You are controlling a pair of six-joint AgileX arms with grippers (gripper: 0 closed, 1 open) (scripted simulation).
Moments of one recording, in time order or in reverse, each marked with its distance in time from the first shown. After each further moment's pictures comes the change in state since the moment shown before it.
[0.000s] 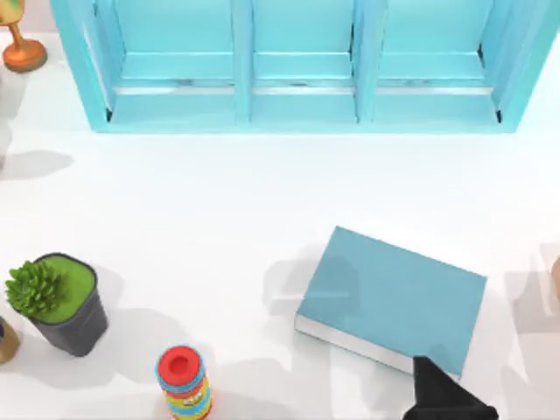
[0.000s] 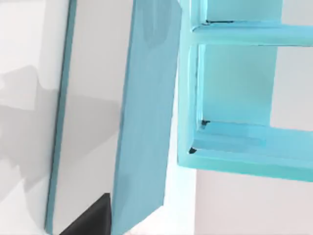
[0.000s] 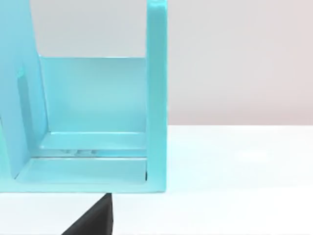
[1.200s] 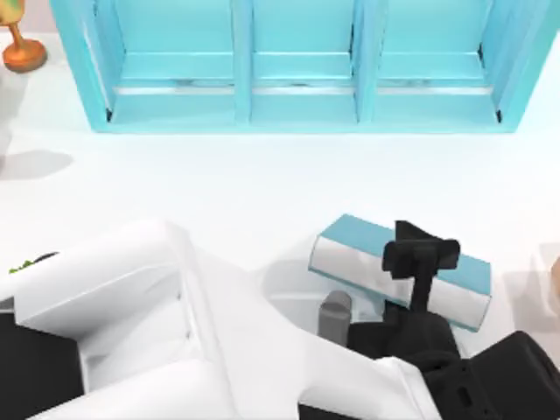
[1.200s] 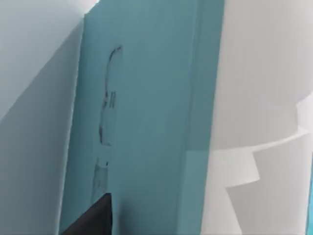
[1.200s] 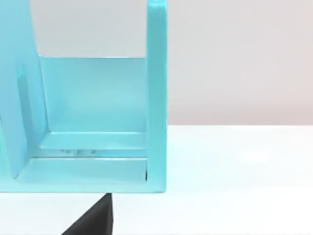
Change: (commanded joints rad) left arm 0.359 -0.097 -0.299 1.328 0.091 1.173; right arm 0.000 0.000 0.000 0.000 0.000 0.000
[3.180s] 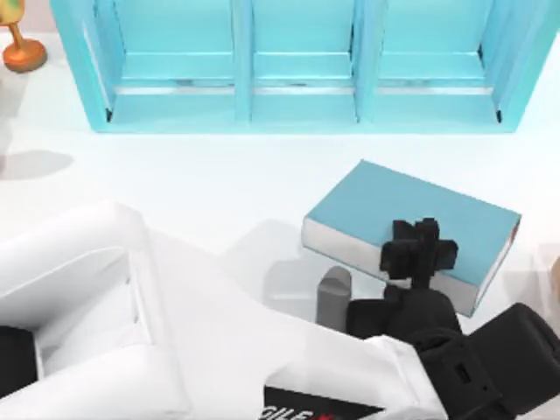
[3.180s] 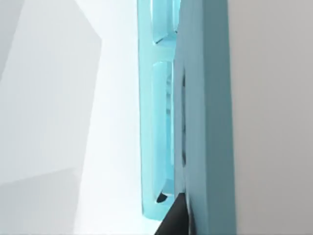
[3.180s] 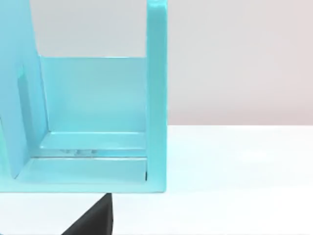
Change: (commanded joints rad) left arm 0.023 -0.058 0.004 -0.001 0.005 0.064; right arm 0.000 0.000 0.000 0.000 0.000 0.000
